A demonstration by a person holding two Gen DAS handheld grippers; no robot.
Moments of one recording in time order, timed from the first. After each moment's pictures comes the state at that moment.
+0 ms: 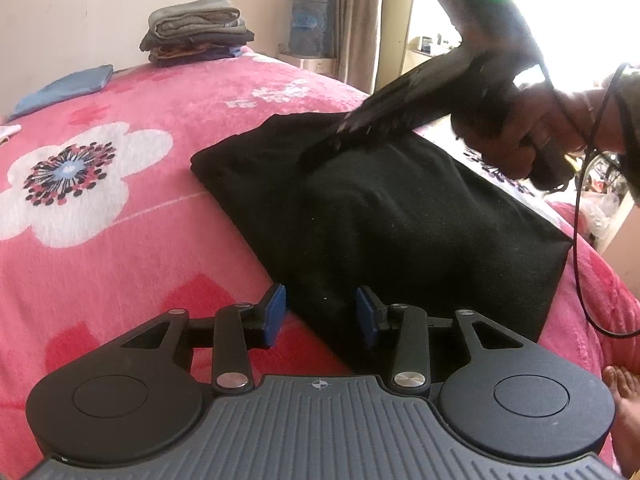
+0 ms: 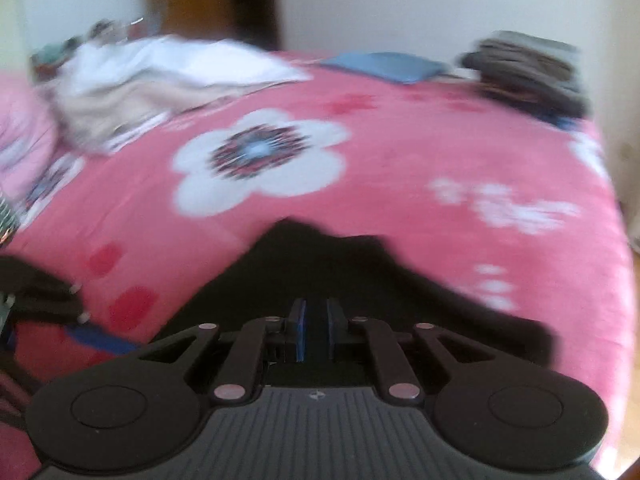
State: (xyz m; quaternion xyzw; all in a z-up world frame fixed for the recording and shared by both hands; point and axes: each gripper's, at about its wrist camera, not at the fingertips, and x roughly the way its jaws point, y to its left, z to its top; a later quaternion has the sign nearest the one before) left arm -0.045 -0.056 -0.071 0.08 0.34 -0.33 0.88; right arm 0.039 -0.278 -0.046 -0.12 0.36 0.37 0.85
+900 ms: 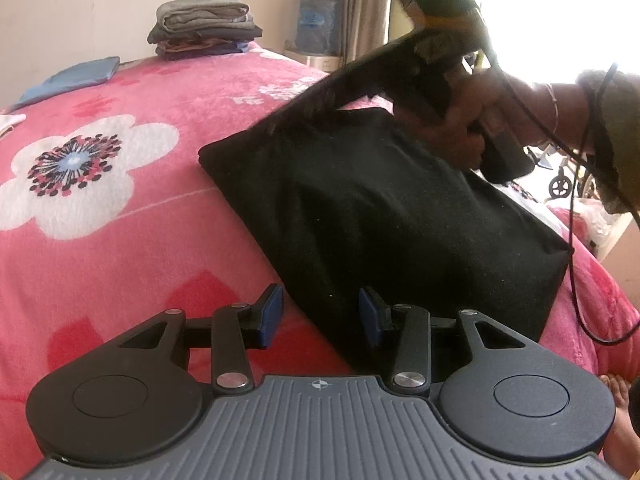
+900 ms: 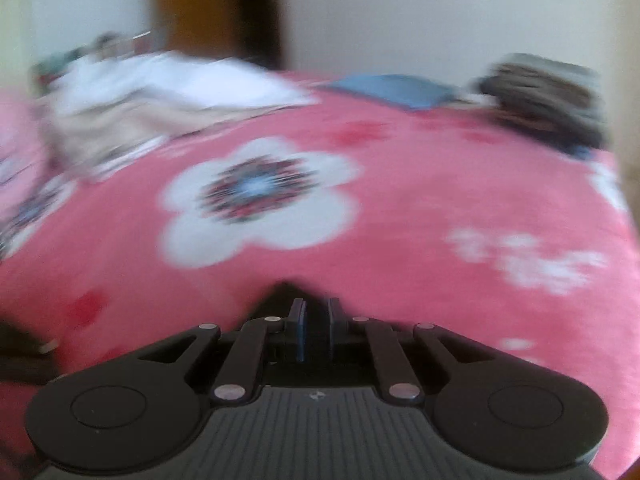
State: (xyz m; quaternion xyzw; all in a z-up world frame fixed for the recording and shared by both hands) left arm -0.043 -0.055 -0.070 0.07 0.35 -0.33 0.88; right arm 0.064 -0.236 -0.047 -0.12 0.34 0.39 0.84
